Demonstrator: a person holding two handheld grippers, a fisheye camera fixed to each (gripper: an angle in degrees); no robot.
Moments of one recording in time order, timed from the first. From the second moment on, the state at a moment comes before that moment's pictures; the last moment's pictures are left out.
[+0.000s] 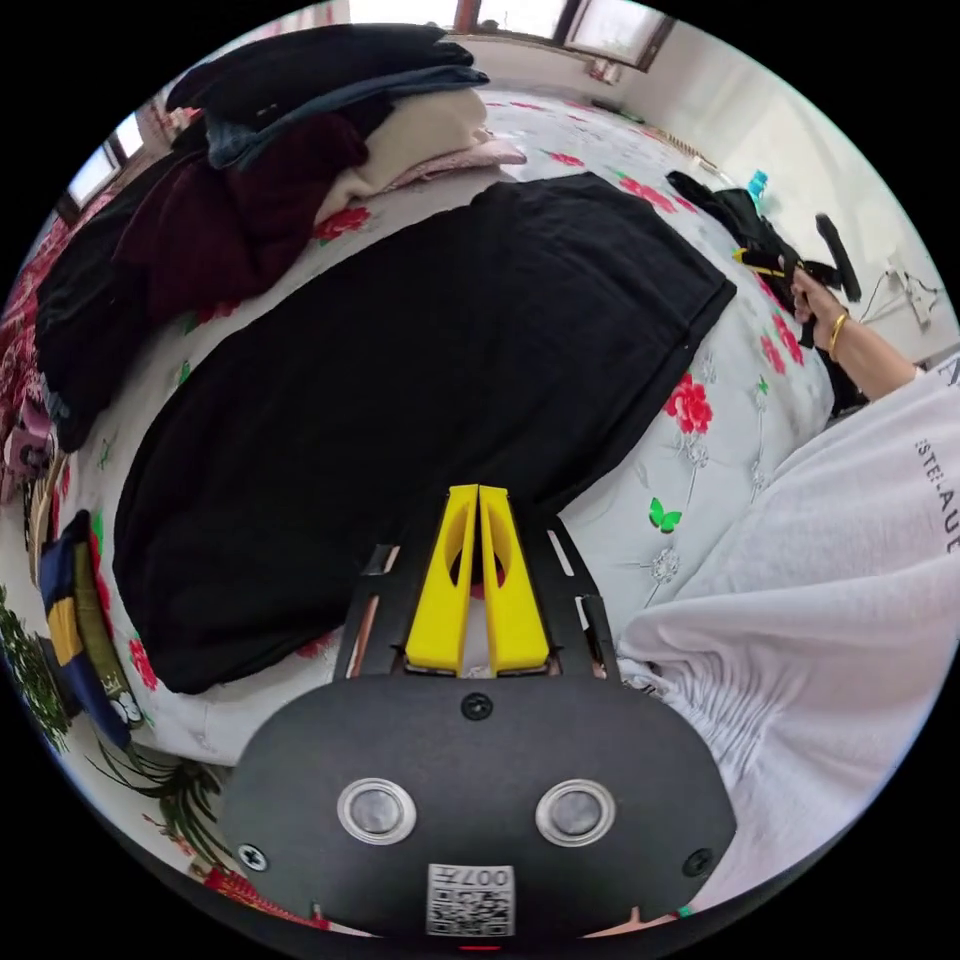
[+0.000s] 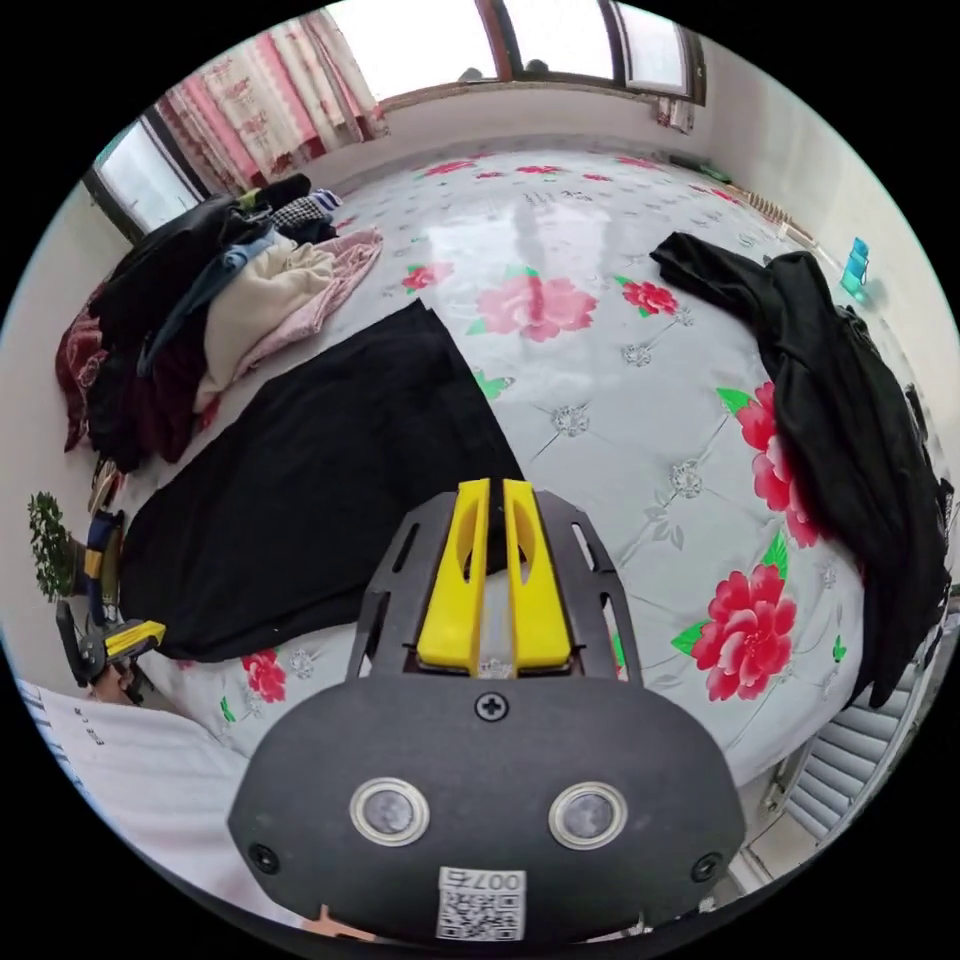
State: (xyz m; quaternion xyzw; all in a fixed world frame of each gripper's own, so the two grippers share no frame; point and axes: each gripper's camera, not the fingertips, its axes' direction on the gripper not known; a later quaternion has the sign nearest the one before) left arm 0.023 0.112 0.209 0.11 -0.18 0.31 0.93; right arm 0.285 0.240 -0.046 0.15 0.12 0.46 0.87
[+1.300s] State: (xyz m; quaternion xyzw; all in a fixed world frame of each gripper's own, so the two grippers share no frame) left arm 0.049 0.155 0.183 0.14 -0.18 0.30 0.93; right arm 0.303 0.207 -0.054 0.05 0.17 0.37 0.91
